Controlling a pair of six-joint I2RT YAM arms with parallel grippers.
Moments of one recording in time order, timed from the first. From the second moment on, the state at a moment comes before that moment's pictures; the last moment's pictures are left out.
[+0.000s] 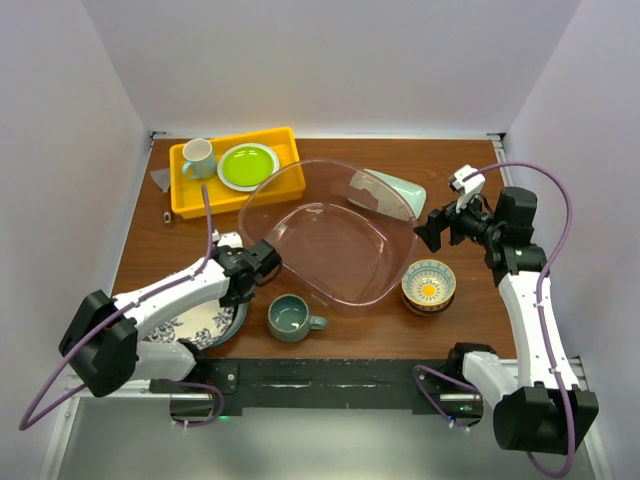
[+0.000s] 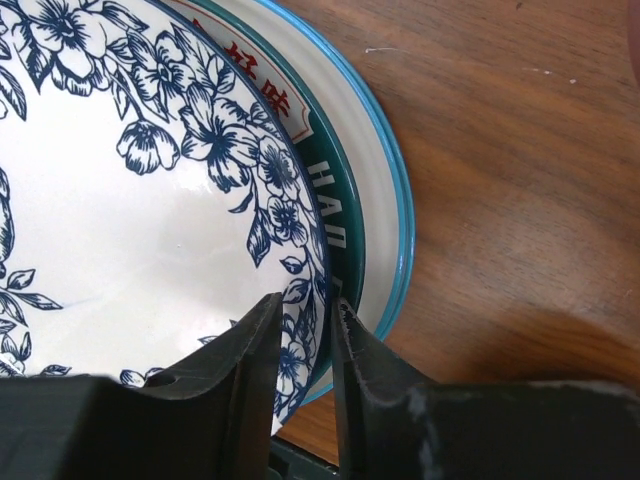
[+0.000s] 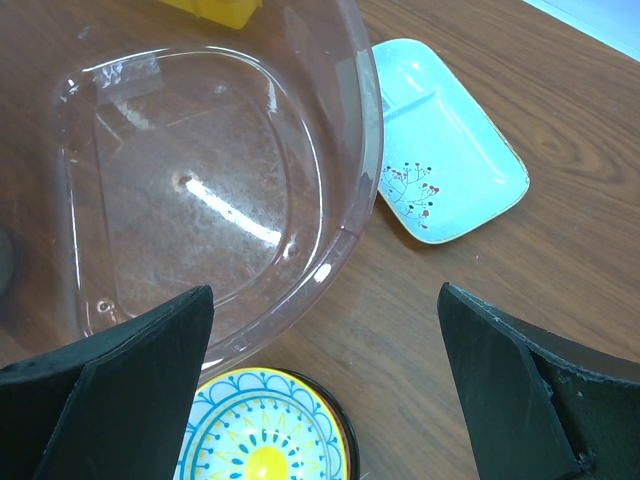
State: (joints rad) left arm -0.72 1.29 0.79 -1.02 -0.58 -1.04; right arm -0.09 0.97 0.89 -0.42 -0.67 -0.32
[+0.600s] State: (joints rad) left arm -0.72 1.29 0.79 -1.02 -0.59 -1.04; right arm -0.09 0.97 0.89 -0.42 -0.67 -0.32
